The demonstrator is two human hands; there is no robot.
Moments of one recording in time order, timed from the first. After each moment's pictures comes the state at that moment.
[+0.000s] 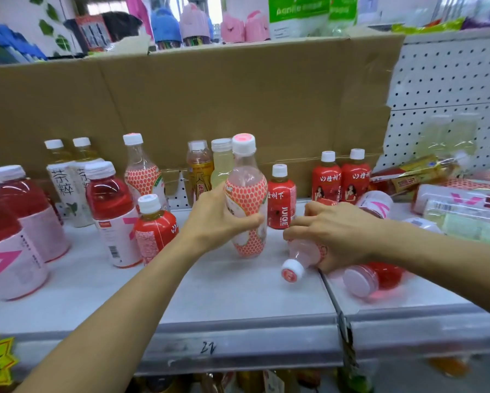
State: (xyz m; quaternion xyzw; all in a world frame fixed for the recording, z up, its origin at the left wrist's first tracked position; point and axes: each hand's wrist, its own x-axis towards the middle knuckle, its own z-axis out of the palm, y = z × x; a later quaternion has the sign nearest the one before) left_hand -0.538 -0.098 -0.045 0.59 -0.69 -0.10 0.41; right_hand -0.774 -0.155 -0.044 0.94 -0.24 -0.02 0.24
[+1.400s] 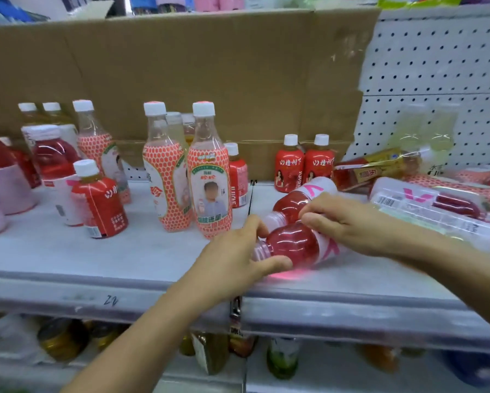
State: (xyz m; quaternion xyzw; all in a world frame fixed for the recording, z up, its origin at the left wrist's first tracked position) left_hand -0.717 -0.058 -0.082 0.70 -0.67 -0.10 0.23; right_hand -0.909 -0.177 -0.049 0.94 -0.30 0.14 -0.11
